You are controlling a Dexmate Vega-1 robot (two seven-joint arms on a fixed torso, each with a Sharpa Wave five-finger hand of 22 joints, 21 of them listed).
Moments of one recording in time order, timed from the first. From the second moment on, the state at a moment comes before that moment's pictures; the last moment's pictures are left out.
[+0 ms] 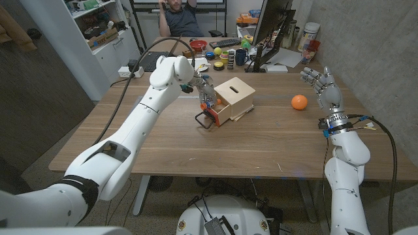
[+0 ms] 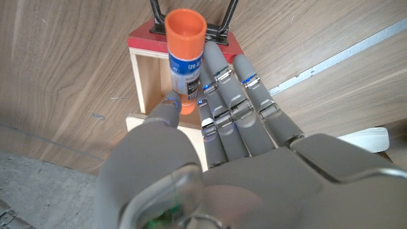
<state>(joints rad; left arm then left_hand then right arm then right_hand) 0.46 0.28 0.46 -1.63 1.04 0.23 -1.10 0.79 0.04 0.54 -0.09 0.18 0.90 -0.01 0.19 0.19 1.13 -0.15 0.21 0.22 1.22 -0.21 0.28 0.30 0.69 -0.07 0.79 0.18 -1.03 0.04 0.48 -1.50 0.19 0.64 0.69 0.04 0.07 0.29 0.14 0.20 0.46 0.08 0.19 0.19 0.52 0.10 0.22 0.19 0.36 0.03 0.18 0.18 0.17 -0.02 0.56 0.18</state>
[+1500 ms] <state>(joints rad) 0.37 0.23 0.53 -1.53 1.12 0.33 -1.12 0.61 -0.09 0.46 0.00 0.20 0.71 0.07 0.18 0.19 0.87 -0.11 0.18 0.20 0.98 -0.15 0.19 0.25 0.65 -0.06 0.77 0.18 -1.02 0.03 0.47 -1.46 0.21 0.68 0.70 0.04 0.07 0.28 0.14 0.20 0.46 0.08 0.19 0.19 0.52 0.09 0.22 0.19 0.37 0.02 0.18 0.18 0.16 -0.02 0.55 0.18</state>
